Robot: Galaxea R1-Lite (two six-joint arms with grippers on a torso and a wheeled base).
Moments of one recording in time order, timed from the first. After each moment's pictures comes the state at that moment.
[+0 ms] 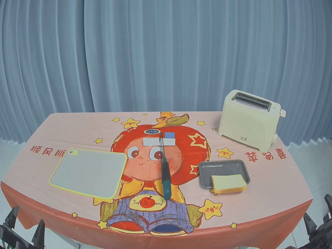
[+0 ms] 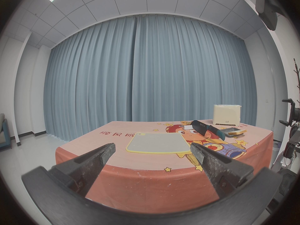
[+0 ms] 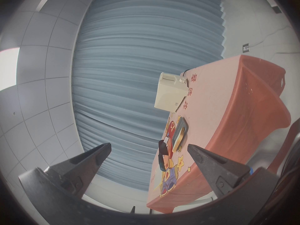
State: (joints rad) left arm -0.01 0.05 -0.02 0.00 -0.01 0.00; right arm 0.00 0.02 -0.02 -0.03 0.29 1.38
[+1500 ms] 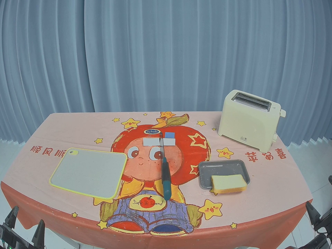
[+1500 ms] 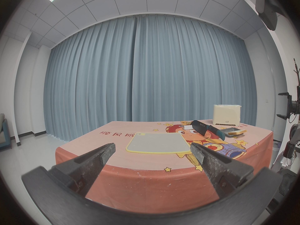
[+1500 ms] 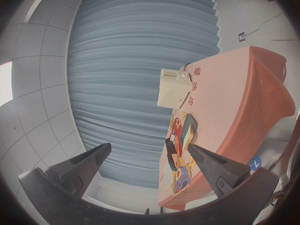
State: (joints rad) left arm -0.01 0.05 -0.02 0.00 -0.01 0.00; right arm 0.03 0.32 -0.04 -0.28 0.31 1.46
